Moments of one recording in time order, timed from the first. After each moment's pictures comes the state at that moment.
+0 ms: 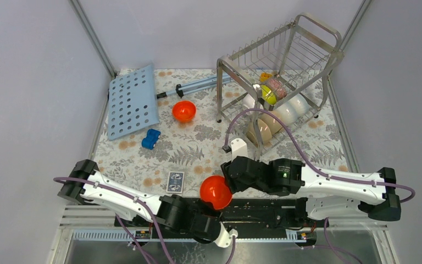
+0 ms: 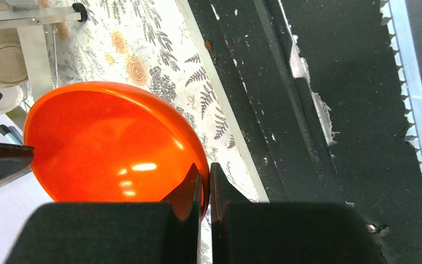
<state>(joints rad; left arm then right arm) -1.85 1.23 0.90 -0.75 -0.45 0.40 1.37 1.12 1.05 -0.83 0.37 0.70</state>
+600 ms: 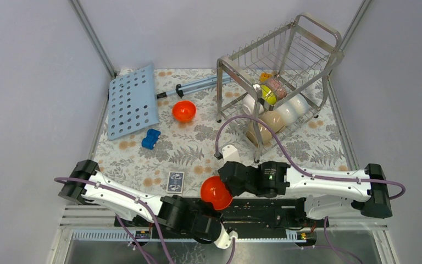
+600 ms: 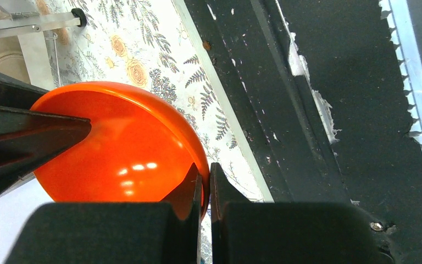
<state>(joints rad) -1.85 1.24 0.90 -0.75 -0.44 0.44 1.39 1.22 1.02 -0.80 0.34 0.68</state>
